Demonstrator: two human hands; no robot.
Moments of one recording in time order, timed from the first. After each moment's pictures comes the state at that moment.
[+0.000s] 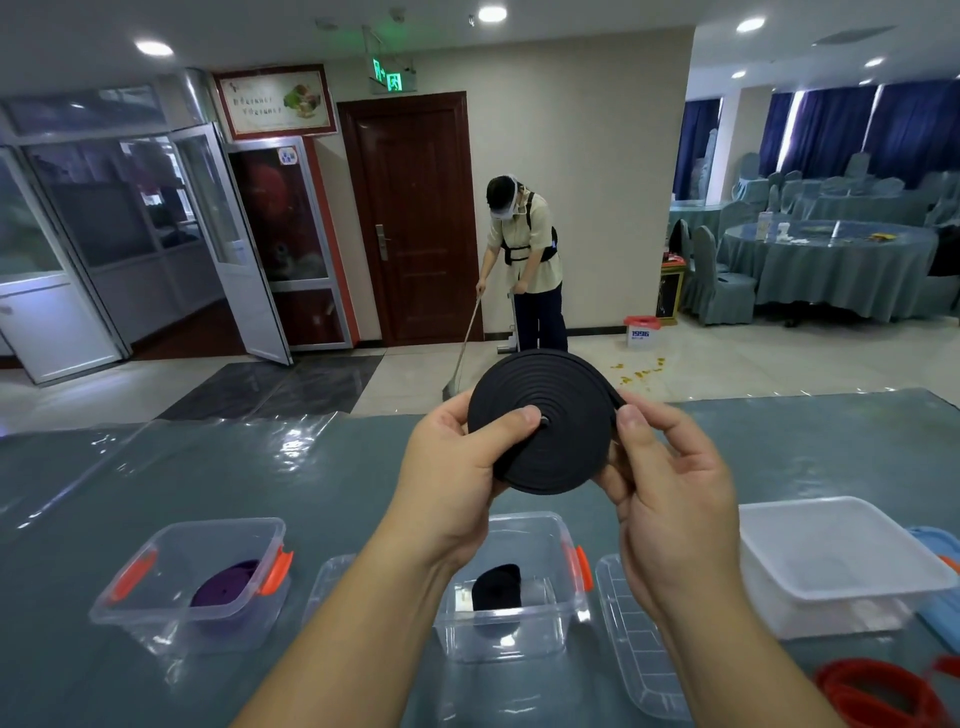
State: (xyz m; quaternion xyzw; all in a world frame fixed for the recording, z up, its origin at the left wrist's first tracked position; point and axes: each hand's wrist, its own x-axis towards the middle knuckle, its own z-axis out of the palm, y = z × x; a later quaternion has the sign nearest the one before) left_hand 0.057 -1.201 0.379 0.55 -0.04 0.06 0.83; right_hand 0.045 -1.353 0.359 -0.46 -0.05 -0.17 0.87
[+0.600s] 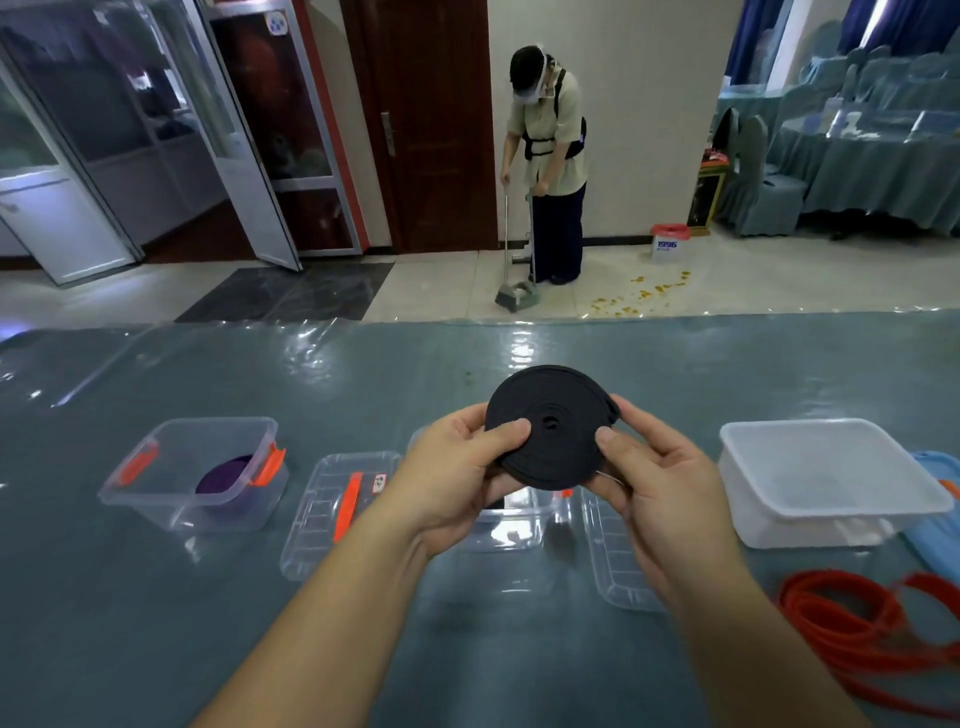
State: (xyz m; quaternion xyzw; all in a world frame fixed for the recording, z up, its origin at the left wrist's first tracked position) left_hand 0.062 -1.231 0.290 0.55 0.09 -0.09 0.82; right_hand 0.063 -1.409 0.269 -0.50 0.04 0.00 0.87
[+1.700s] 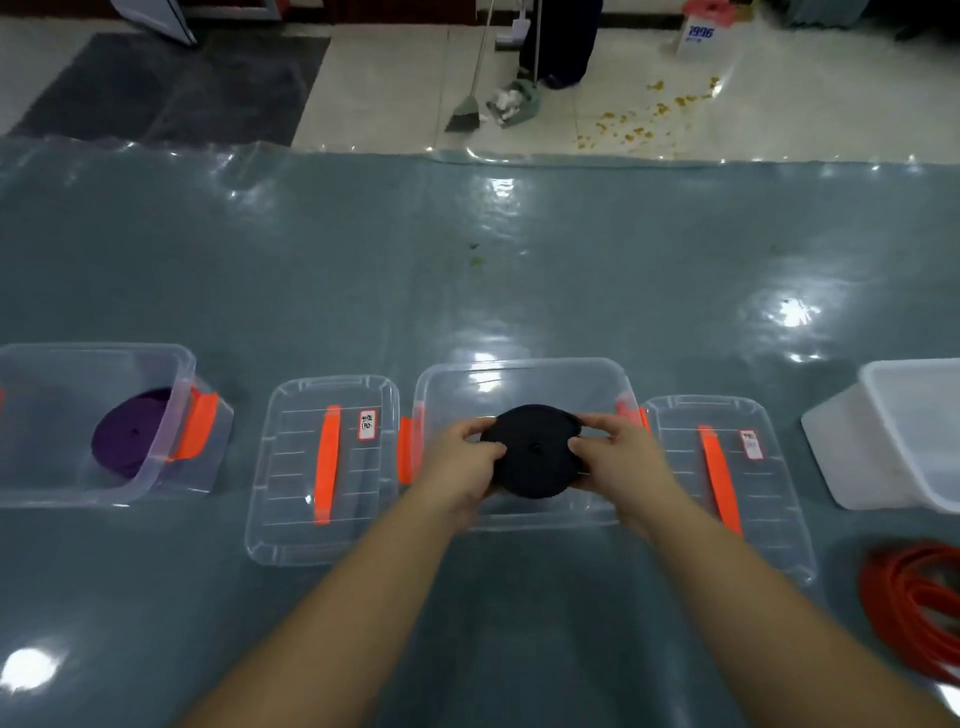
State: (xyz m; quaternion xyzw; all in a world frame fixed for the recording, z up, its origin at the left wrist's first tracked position) left_hand 0.242 -1.122 0.049 0.61 0.36 -0.22 0.67; right_hand 0.261 -1.303 0.046 -0.72 0.25 0.21 0.62
